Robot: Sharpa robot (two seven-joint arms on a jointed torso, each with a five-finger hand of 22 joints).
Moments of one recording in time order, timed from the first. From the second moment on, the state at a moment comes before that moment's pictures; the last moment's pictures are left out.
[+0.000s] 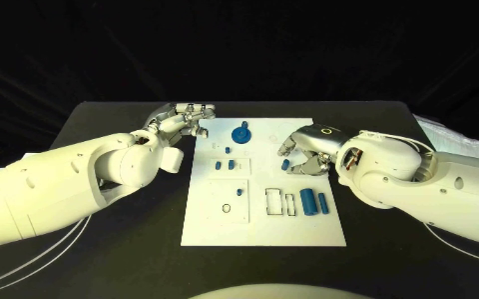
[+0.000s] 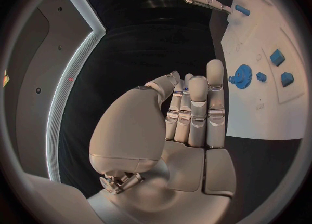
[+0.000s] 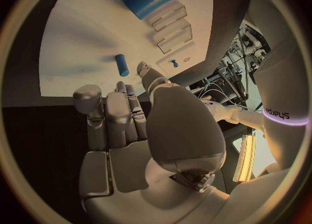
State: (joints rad) left arm 1.17 -0.85 -0.02 1.53 0.02 -0.28 0.29; left_hand 1.36 -0.11 0.44 0.01 0.10 1.07 0.17 0.13 0.07 1.17 0.09 0.18 0.09 1.25 0.01 1.06 0.59 0.16 1.23 0.11 0.51 0.98; right arm 1.15 -0.98 -0.03 1.78 -1.70 -0.16 -0.23; right_hand 1.37 -0.13 0.23 0.02 0.14 1.00 0.13 0.07 0.07 0.98 0.08 0.10 0.06 1.47 -0.02 1.14 0.98 0.12 1.20 0.09 1.19 0.94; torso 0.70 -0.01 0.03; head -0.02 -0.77
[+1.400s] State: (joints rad) left arm 1.16 -0.85 -0.02 1.53 0.02 -0.27 0.28; left_hand 1.36 -0.11 0.44 0.01 0.10 1.07 0.17 0.13 0.07 1.17 0.09 0.18 0.09 1.24 0.01 1.06 0.59 0.16 1.23 0.11 0.51 0.98; right arm 1.13 -0.91 -0.03 1.71 -1.74 -0.12 -0.25; right_hand 1.42 -0.04 0.32 0.05 0.07 1.15 0.12 0.09 0.08 1.15 0.07 0.17 0.06 1.47 -0.01 1.20 1.05 0.12 1.27 0.09 1.25 1.04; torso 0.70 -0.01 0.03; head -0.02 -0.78
